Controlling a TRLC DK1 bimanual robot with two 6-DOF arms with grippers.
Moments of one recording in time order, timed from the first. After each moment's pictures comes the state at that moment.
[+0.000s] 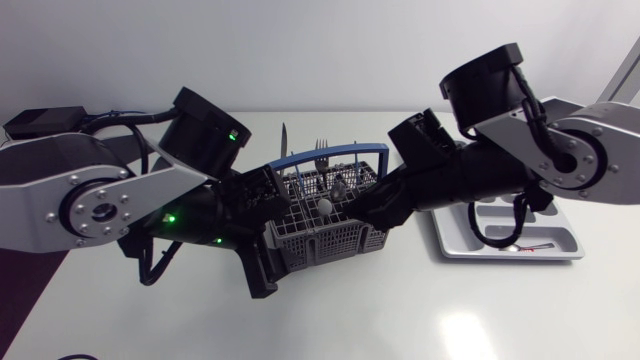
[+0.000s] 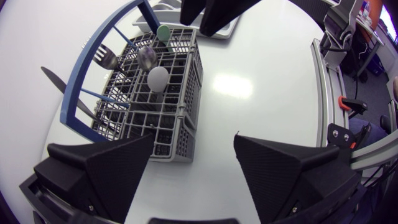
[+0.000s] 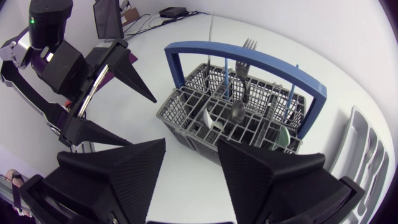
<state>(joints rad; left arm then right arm) -0.70 1.38 0.93 -0.47 0.14 0.49 0.50 1.35 0.95 -0.41 -0.44 -0.10</state>
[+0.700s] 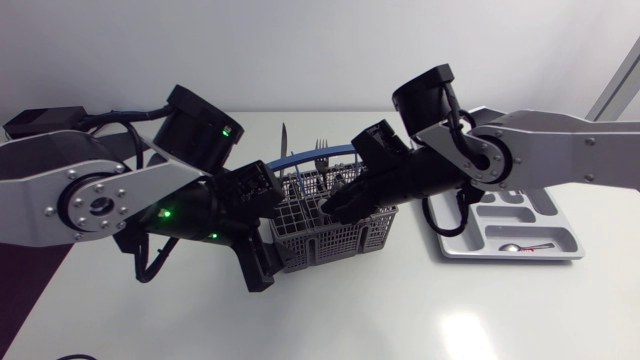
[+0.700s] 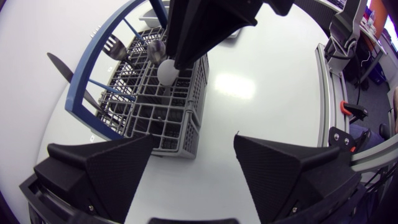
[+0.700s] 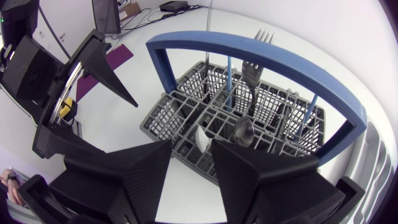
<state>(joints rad) -0.67 1.38 0.93 -0.47 0.15 0.47 0.54 1.56 1.02 -0.29 -0.42 -0.11</state>
